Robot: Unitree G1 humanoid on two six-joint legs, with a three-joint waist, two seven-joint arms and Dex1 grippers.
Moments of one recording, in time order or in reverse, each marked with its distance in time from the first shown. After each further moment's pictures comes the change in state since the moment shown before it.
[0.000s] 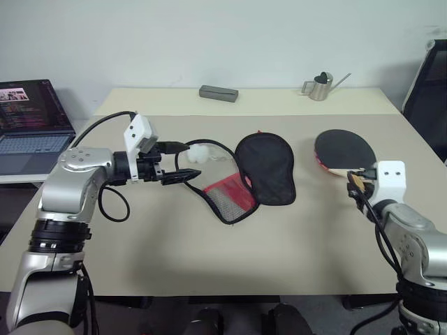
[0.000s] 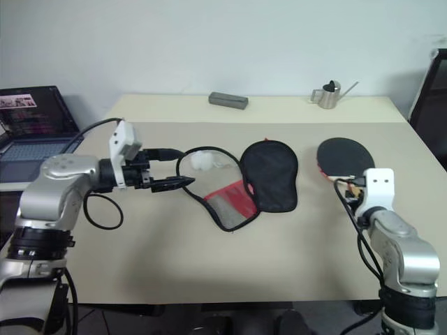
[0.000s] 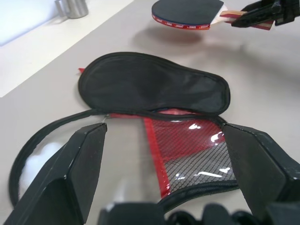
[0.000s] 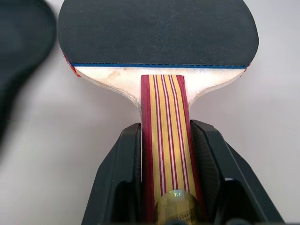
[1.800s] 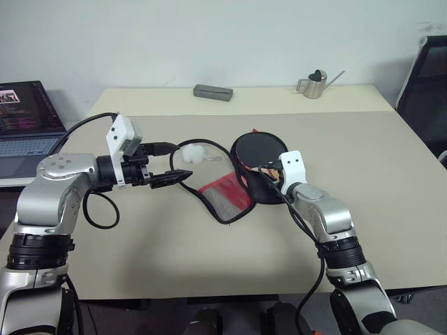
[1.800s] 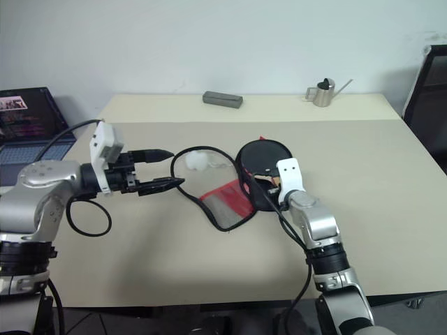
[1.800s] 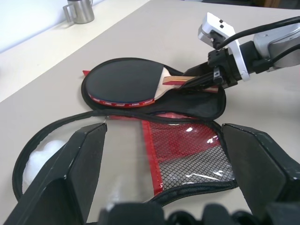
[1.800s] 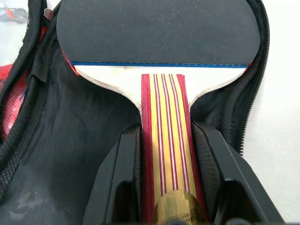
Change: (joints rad) left arm 0.100 0.045 0.075 -0.124 -0.090 0.057 0.043; right arm -0.292 0.314 0.349 0.518 -0.212 -0.242 0.013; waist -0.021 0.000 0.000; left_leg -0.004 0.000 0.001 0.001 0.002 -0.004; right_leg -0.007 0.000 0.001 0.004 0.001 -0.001
